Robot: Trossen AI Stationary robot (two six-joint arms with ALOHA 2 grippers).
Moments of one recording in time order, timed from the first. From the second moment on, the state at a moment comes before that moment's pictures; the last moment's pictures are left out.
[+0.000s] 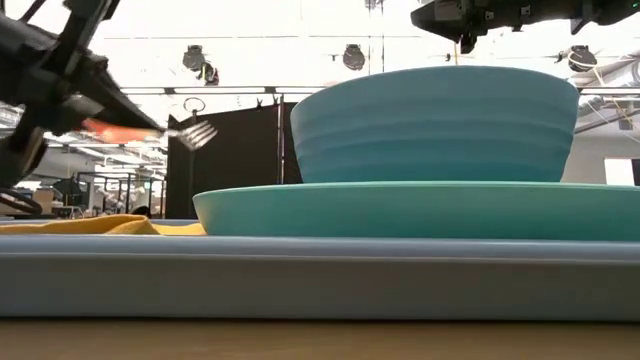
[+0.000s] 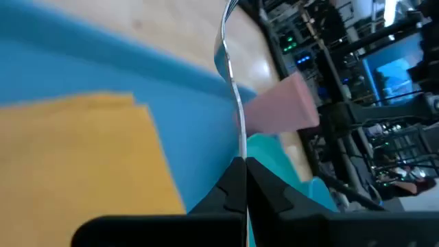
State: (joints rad) left arm -0.78 1.49 0.59 -0.11 -1.13 -2.07; right arm -0.20 0.81 0.57 0.30 0.08 -0.06
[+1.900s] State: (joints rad) left arm -0.85 1.77 0.92 -0.62 -0.81 -2.26; right arm -0.20 0.81 0.57 0.30 0.08 -0.01
